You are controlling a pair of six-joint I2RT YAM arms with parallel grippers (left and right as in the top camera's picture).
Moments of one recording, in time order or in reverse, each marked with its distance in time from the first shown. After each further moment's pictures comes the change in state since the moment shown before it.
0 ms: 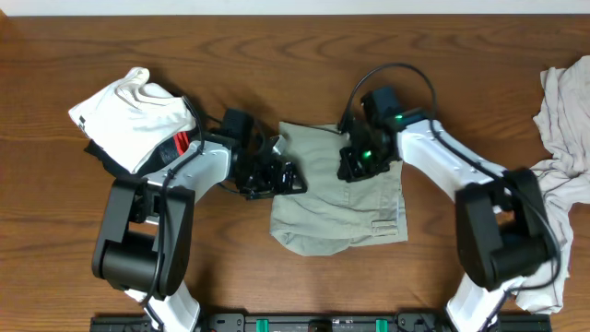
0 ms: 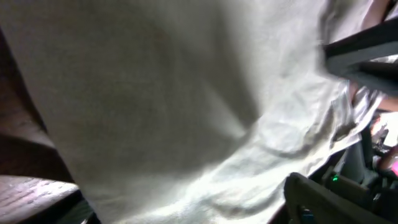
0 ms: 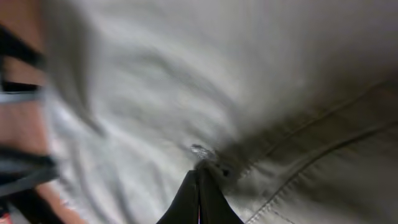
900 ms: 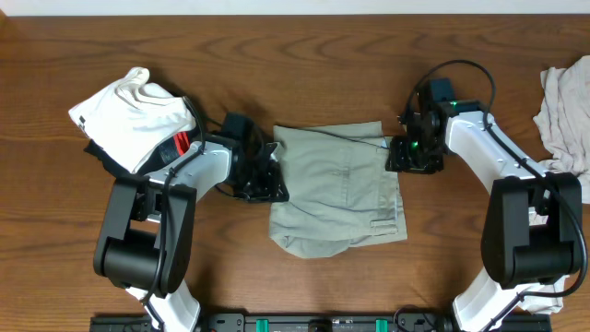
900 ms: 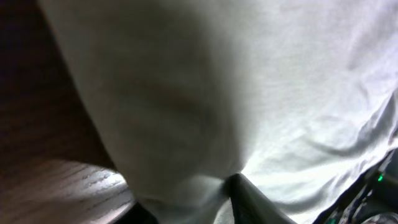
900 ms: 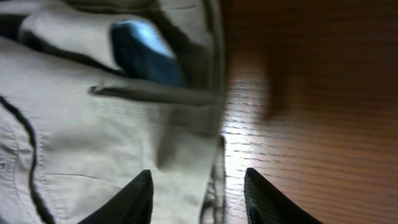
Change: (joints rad) left arm -0.003 0.009 -0.007 -0.049 -0.106 0.070; right arm -0.250 -0.042 0.008 -0.132 0.215 0.054
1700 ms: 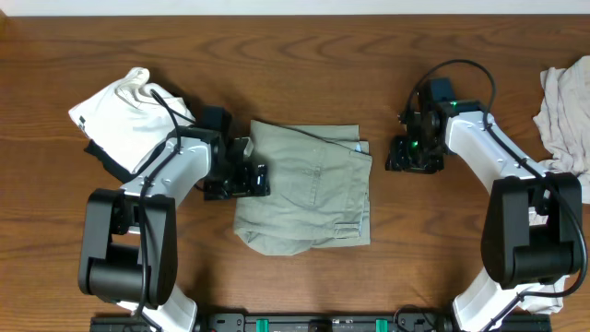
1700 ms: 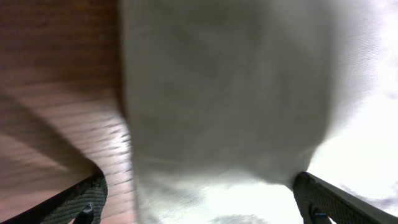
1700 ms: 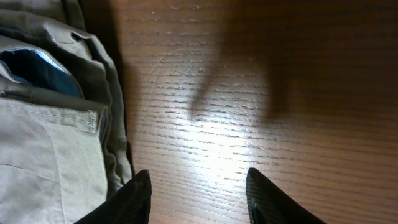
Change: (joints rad) left arm 0.096 -0.067 0.033 -0.138 -0.264 -0.017; right arm 0.000 0.000 0.000 0.002 0.021 0.010
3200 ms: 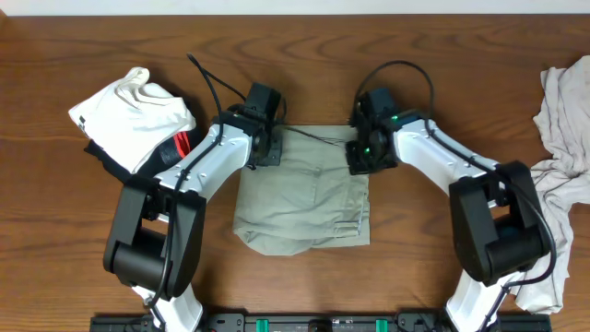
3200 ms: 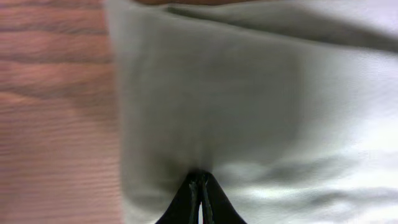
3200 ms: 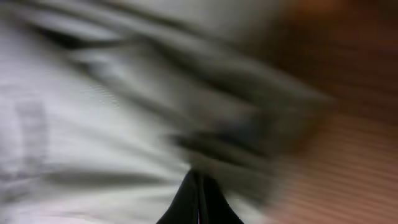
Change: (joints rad) left arm -0.202 0.076 0.179 0.152 -0.422 -0.125; right arm 0.232 0.069 -0.003 0.190 0.078 0.074
